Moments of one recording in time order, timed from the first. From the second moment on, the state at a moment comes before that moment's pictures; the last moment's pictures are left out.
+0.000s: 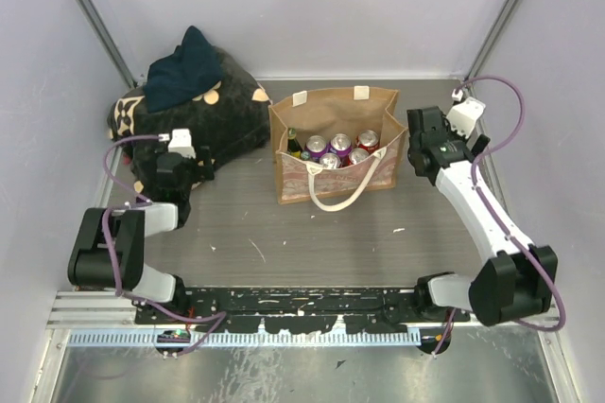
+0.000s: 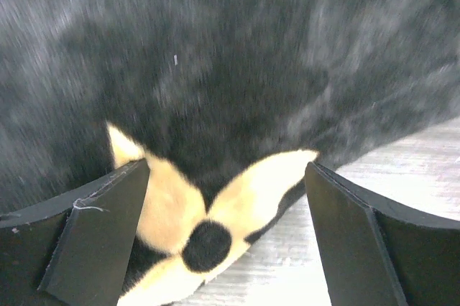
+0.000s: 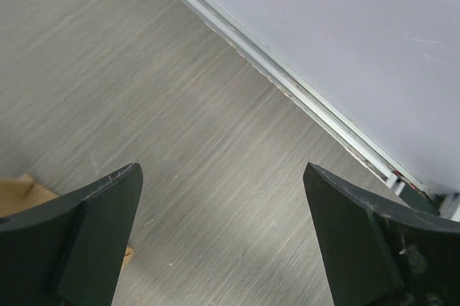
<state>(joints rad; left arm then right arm) -0.07 1.50 0.40 0.78 -0.14 -0.03 0.20 1.29 1.09 -0.64 0.97 0.59</state>
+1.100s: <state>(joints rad) -0.49 1.17 1.11 -0.24 0.07 -0.20 0.44 1.04 1.14 -0.32 0.20 0.20</state>
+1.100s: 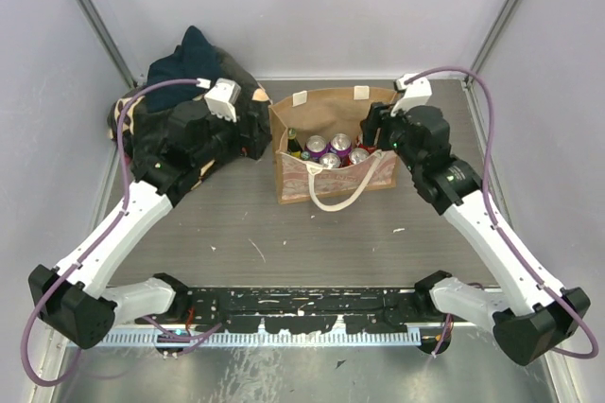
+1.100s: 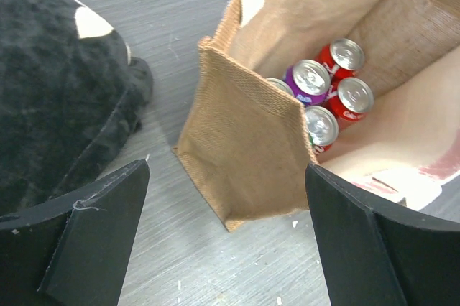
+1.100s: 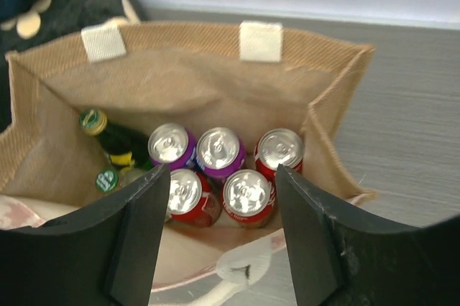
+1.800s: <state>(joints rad) -0.67 1.16 1.10 -0.26 0.12 -0.25 0.60 0.98 0.86 -0.35 0.15 0.20</state>
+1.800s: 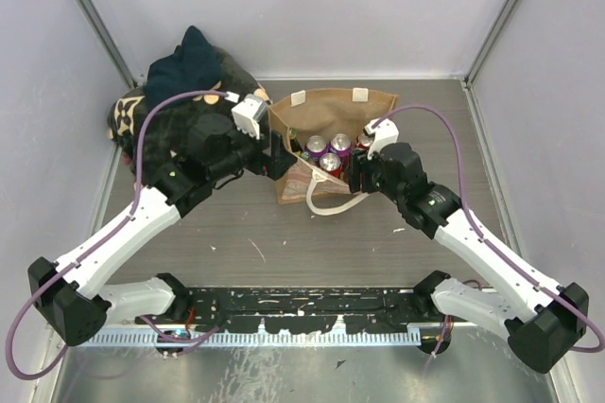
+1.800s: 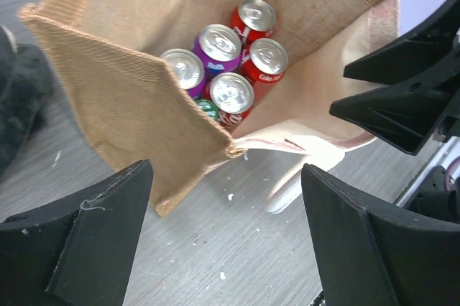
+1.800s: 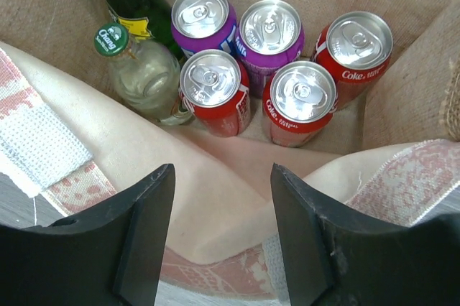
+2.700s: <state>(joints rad) -0.77 1.22 1.11 -0.19 -0.19 -0.31 0.66 1.08 0.81 -0.39 0.15 0.22</state>
